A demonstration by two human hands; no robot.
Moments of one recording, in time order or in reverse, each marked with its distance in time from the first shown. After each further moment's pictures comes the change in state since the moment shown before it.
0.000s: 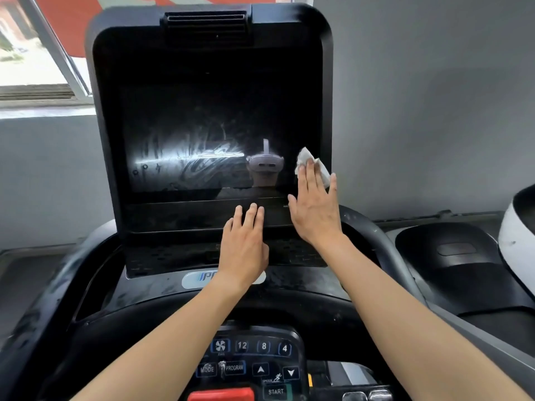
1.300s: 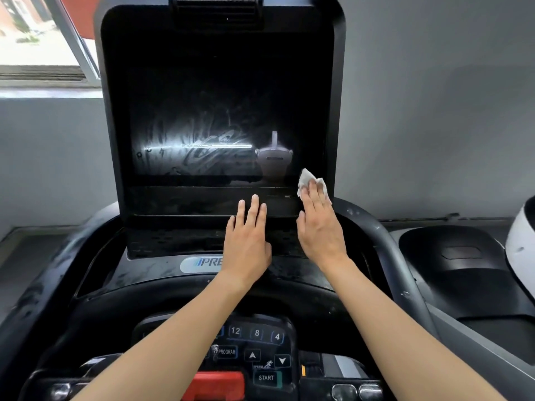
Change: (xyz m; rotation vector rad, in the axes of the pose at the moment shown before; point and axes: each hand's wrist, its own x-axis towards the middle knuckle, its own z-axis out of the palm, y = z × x) left_hand -0.016 0.014 0.019 -0.090 -0.025 -0.059; right_hand -0.053 0.011 0.038 0.372 0.070 -0.079
